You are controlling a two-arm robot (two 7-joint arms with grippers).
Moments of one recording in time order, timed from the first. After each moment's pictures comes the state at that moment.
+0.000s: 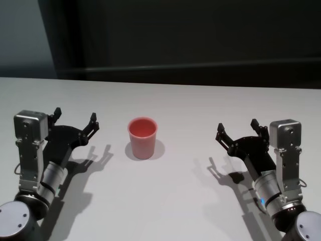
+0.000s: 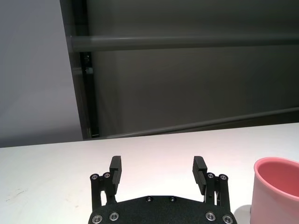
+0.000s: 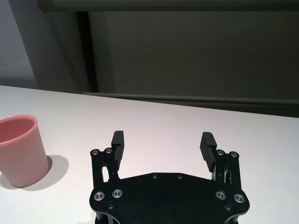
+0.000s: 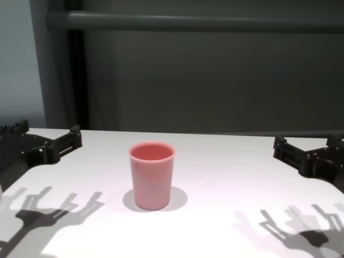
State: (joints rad) left arm 0.01 0.22 0.15 -1.53 -0.14 -0.08 -0.05; right arm -0.06 0.16 -0.26 -1.64 0.19 -0.04 -0.06
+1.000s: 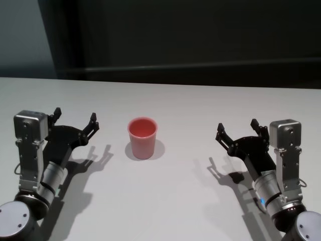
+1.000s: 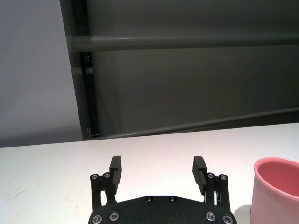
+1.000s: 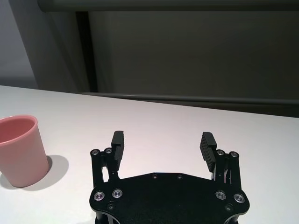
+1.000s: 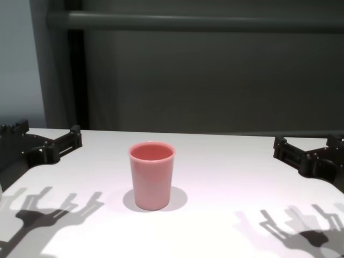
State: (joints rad) left arm 0.01 0.22 0.15 -1.53 -0.14 -0.08 -0.05; right arm -0.06 0.16 -0.26 -1.64 0.19 -0.04 -0.06
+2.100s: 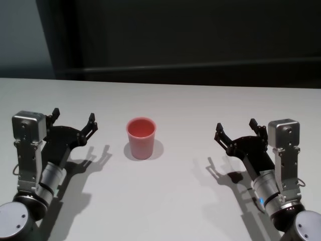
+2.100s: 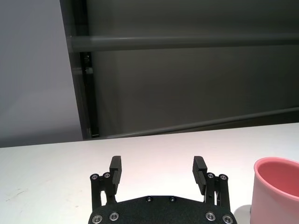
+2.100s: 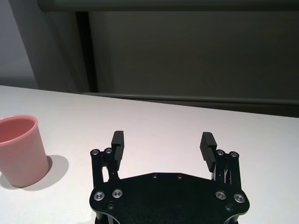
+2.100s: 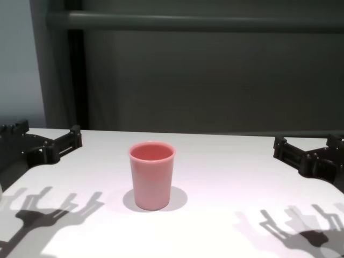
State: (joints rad) left arm 0.01 0.22 0.15 -1.53 -0.14 -0.08 -0.05; right arm -0.06 0.16 -0.26 -1.64 0.19 -0.04 -0.06
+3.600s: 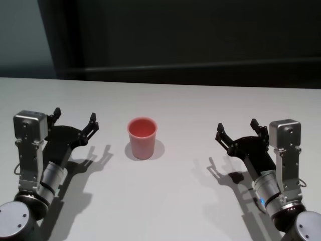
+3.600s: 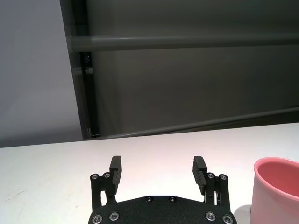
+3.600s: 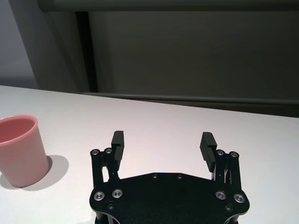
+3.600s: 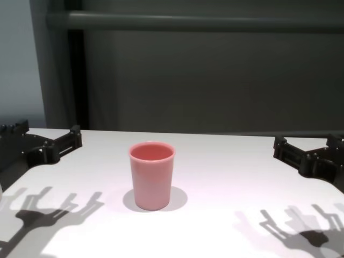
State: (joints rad) left arm 0.01 0.22 0.15 -1.53 -0.14 -0.08 -0.05; right arm -0.06 0.16 -0.26 -1.64 0.19 -0.04 -0.06
